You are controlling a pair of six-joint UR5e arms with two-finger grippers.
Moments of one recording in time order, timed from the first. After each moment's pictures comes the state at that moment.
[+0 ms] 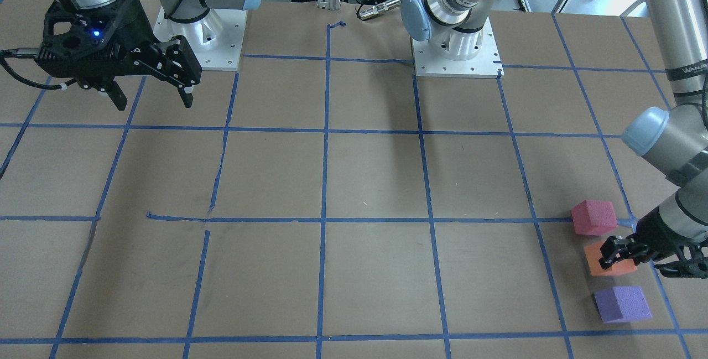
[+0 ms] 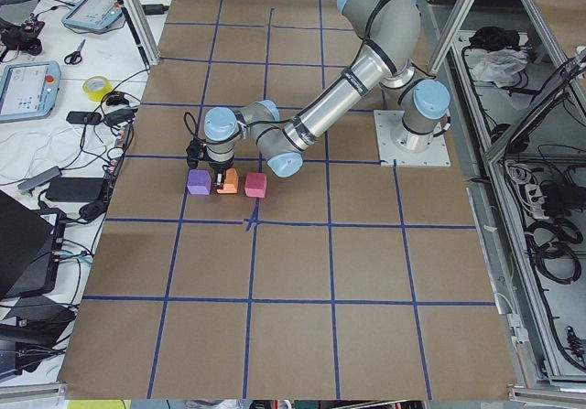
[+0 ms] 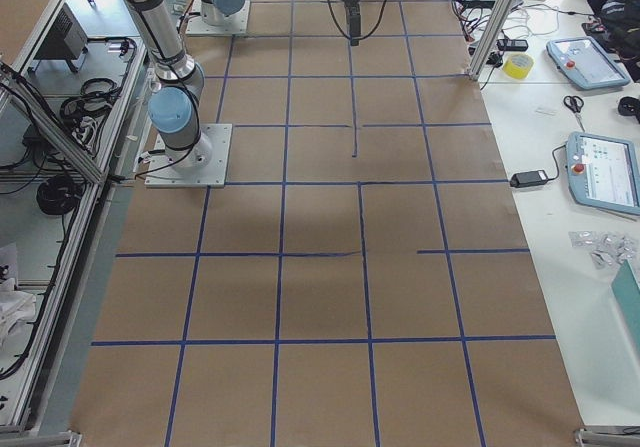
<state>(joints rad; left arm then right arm) -1.01 -2.14 -1.59 -0.86 1.46 0.55 1.56 -1.59 1.55 -1.66 -1.54 -0.06</state>
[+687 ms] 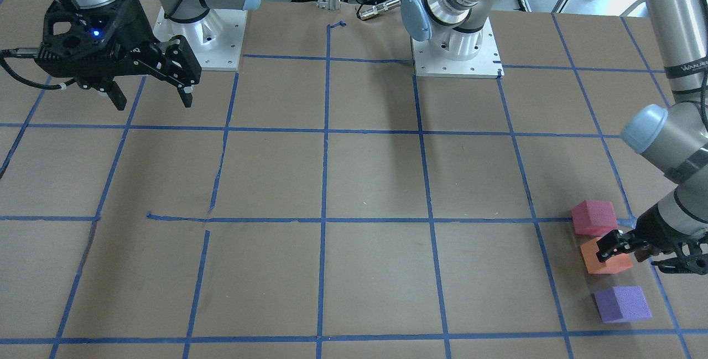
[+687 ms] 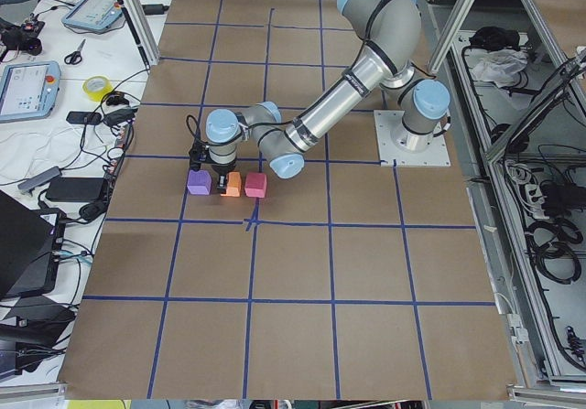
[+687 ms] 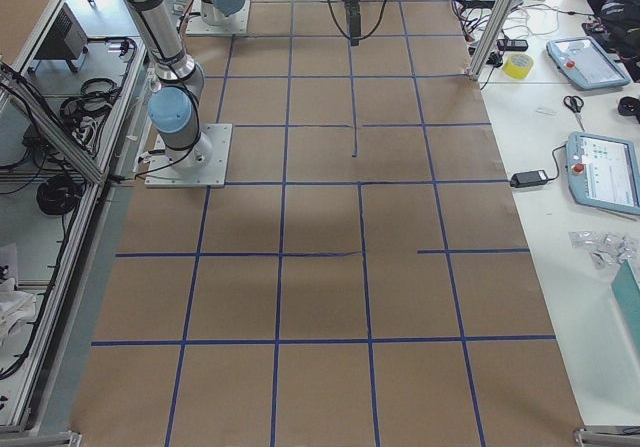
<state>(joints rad) -1.02 -2.11 -1.61 -0.87 1.53 0.54 1.56 -1.59 1.55 -1.66 -1.54 -0.06</state>
